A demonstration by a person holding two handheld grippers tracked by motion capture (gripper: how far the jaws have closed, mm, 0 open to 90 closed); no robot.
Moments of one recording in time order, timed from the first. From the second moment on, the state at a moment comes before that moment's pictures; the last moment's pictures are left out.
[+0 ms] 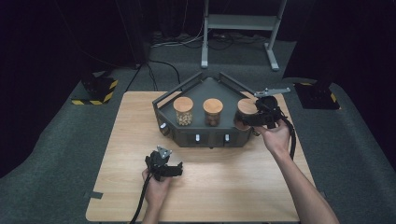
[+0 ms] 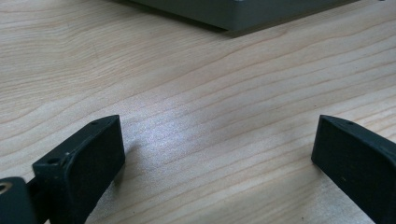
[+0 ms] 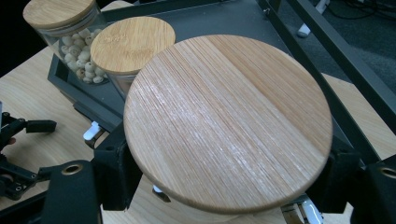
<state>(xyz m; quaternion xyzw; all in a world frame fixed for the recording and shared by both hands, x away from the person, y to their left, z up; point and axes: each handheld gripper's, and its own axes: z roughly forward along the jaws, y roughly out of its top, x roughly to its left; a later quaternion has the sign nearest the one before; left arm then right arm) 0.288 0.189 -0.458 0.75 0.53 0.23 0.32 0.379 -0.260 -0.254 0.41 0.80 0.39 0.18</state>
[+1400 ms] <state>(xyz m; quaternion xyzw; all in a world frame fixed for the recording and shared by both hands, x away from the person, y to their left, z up) 0.287 0.189 -0.458 0.75 0.53 0.23 0.32 0.403 -0.219 -0.276 0.44 0.79 0.36 0.22</state>
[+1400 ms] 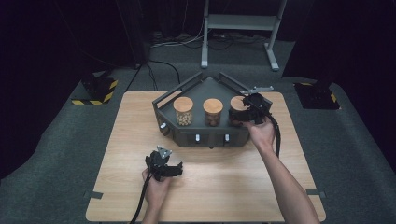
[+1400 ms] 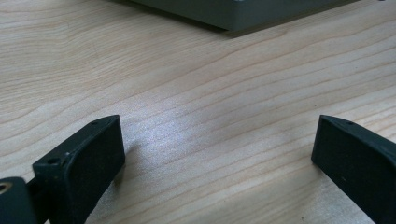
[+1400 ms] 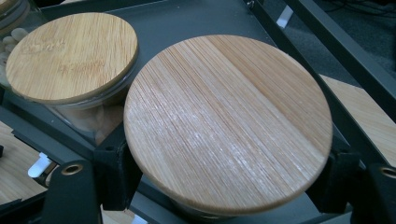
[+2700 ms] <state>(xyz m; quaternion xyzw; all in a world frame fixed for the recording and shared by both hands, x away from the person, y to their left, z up) 0.287 0.189 -0.458 0.75 0.53 0.23 0.32 0.412 -0.206 -0.290 0.45 0.79 0.35 0.22</state>
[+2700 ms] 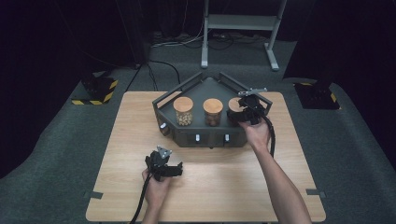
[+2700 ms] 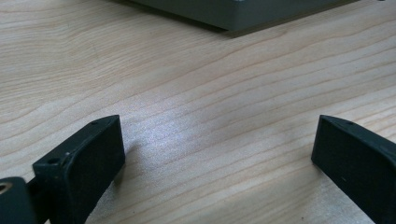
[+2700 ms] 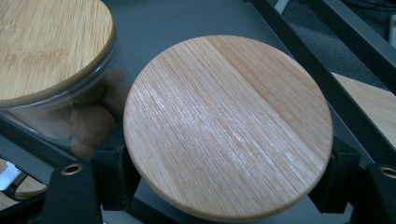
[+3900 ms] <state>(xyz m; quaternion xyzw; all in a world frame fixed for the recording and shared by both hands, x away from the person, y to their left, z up) 0.287 0.189 -0.458 0.75 0.53 0.23 0.32 0.418 -0.222 -0.291 0.45 0.79 0.37 0.19</state>
